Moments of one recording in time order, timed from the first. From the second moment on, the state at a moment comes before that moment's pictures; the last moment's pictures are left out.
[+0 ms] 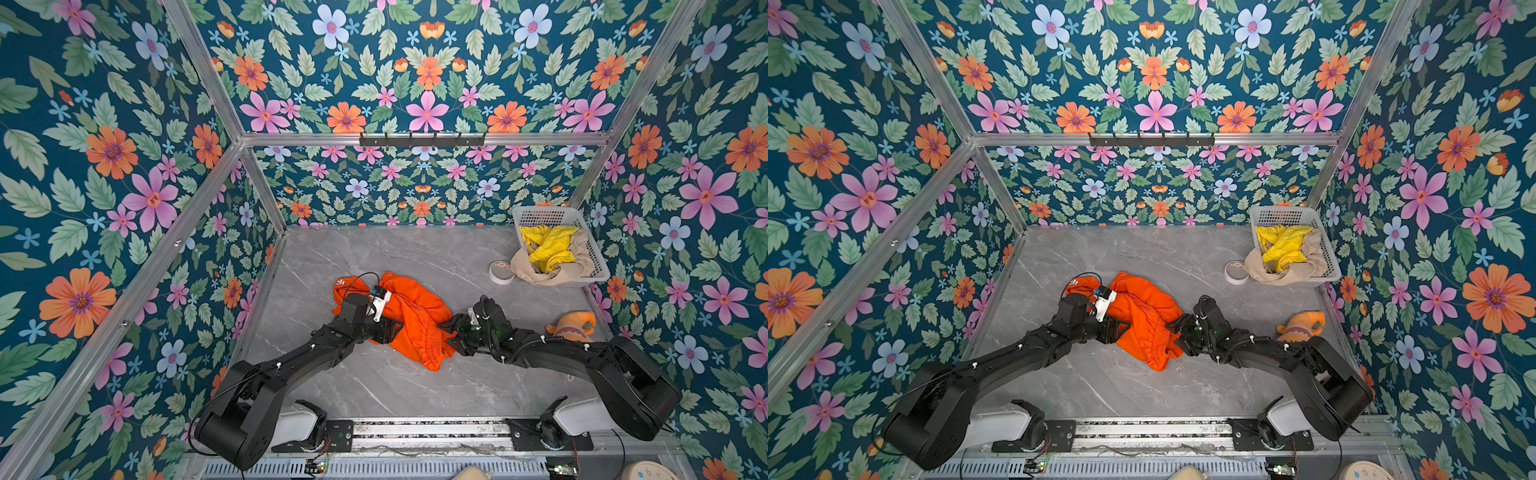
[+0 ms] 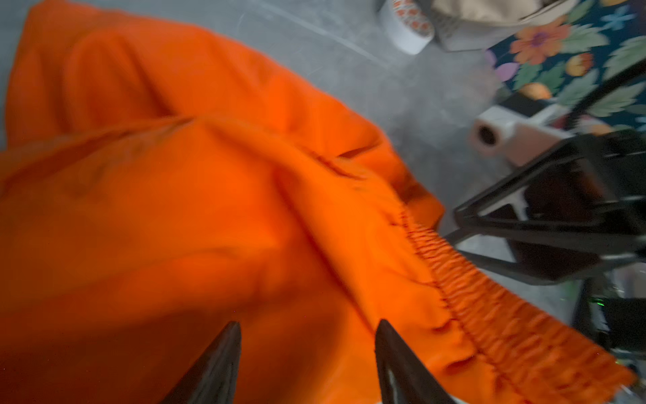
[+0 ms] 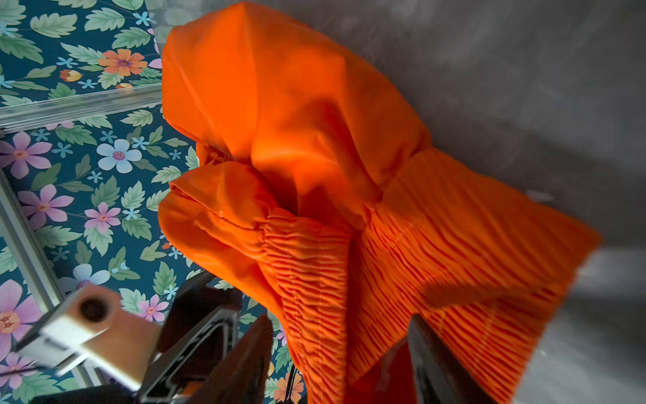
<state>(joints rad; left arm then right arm) -0.53 1.25 0.52 0.11 0.41 -0.23 0.62 1.40 0.50 0.20 -0.35 1.46</state>
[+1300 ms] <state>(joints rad) -1.03 1.16 0.45 0.04 0.15 0.11 0.64 1.30 0.42 0.15 -0.40 1.42</state>
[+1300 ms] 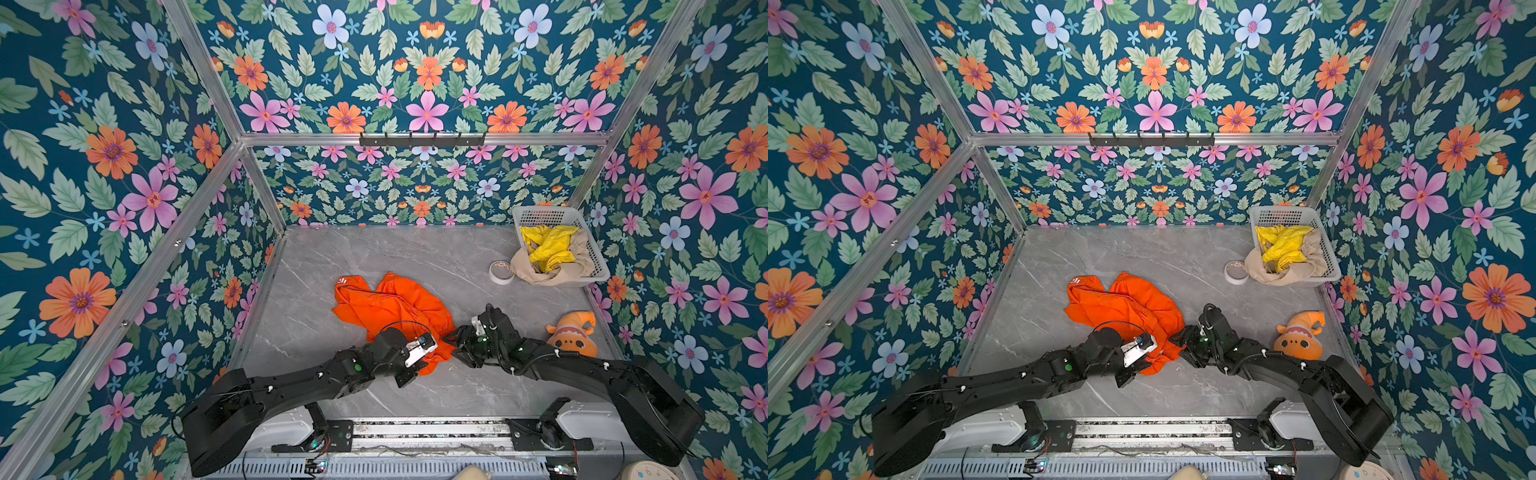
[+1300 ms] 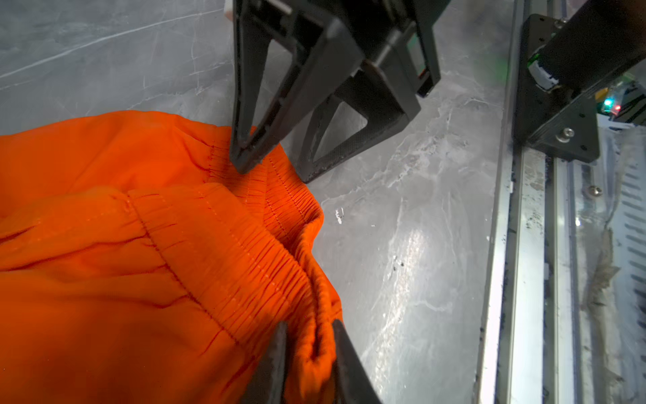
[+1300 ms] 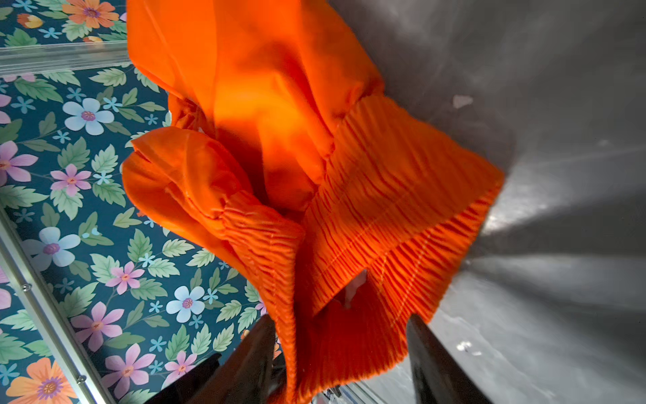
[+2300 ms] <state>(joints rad) -1.10 1.06 0.37 0.12 0.04 0.07 0.64 1.49 0.43 0.42 -0.22 1.57</state>
